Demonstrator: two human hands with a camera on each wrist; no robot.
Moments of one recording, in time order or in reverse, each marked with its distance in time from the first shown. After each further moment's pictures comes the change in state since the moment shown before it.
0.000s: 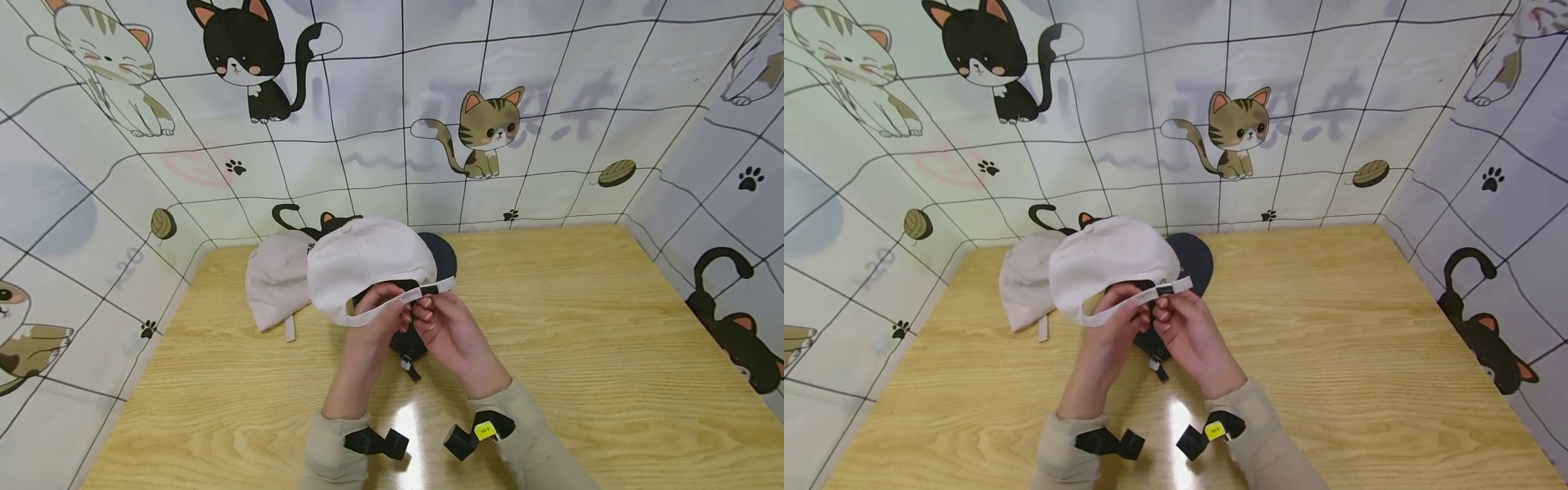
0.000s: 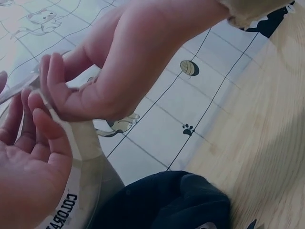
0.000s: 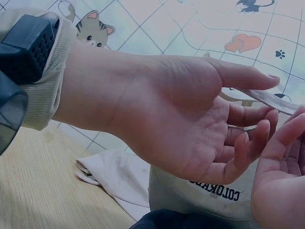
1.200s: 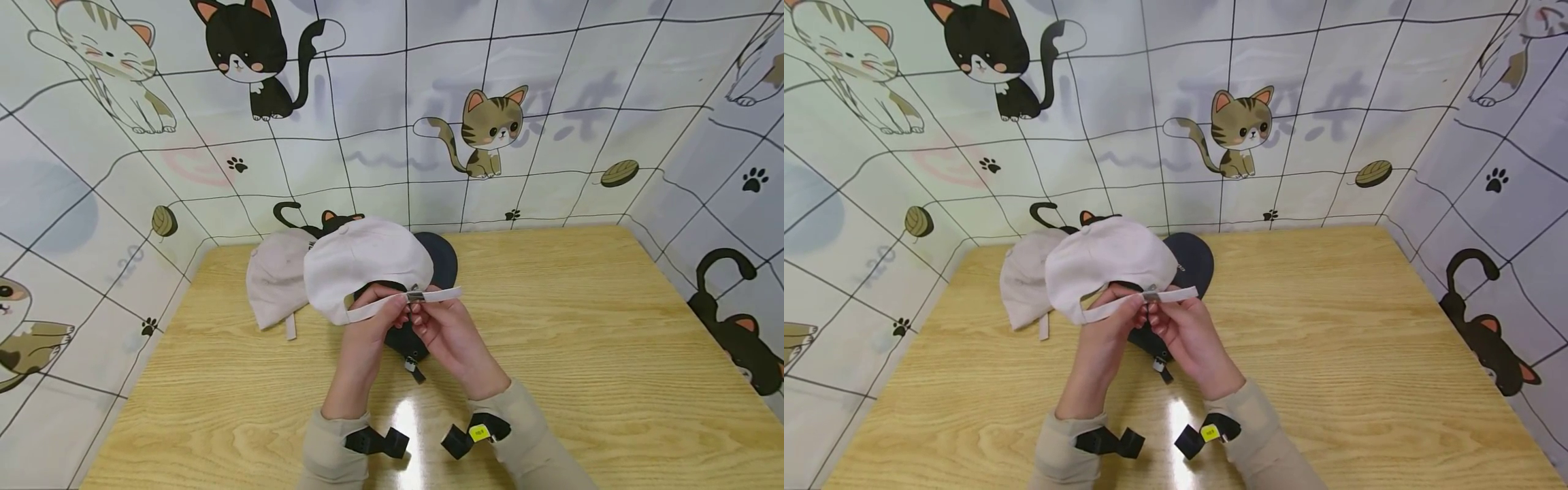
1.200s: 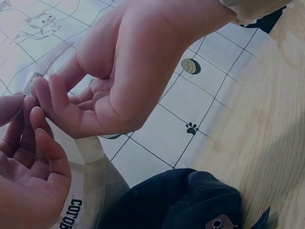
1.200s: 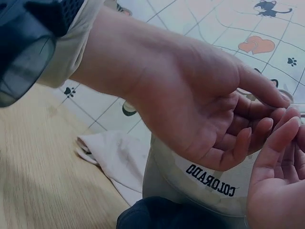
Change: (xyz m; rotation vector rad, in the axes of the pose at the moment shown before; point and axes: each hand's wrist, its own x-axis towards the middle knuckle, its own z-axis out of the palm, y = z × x) left_hand 0.001 0.005 0.001 0.154 0.144 0.015; right_hand 0.002 0.007 0.002 -0.233 0.101 -0.015
